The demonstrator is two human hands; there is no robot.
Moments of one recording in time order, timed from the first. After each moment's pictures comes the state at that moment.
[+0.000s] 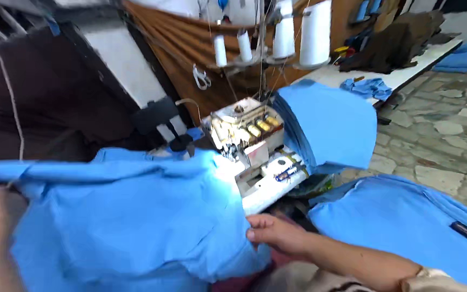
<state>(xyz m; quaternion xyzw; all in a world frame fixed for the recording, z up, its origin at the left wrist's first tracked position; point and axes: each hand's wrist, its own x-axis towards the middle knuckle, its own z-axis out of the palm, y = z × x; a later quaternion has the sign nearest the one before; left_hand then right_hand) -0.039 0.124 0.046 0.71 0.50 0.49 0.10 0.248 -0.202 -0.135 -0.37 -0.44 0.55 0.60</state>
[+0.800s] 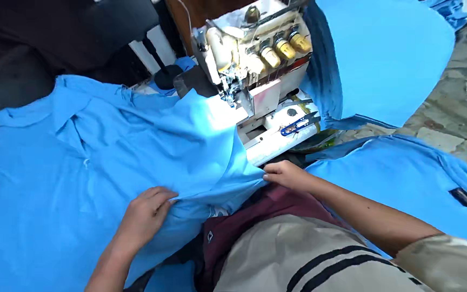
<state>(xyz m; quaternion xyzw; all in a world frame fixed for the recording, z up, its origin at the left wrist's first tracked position) -0.001 0.002 -0.119 0.96 0.19 0.13 0.14 0.324 -0.201 -0.197 -0.67 -0.53 0.42 0.30</state>
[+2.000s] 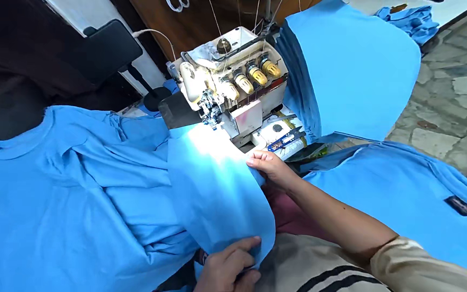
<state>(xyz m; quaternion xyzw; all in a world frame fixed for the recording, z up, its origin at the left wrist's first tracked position) 0.073 -0.136 -0.132 0.87 0.02 0.15 0.47 0.329 -0.171 -0.172 -0.47 -0.28 0.49 0.68</state>
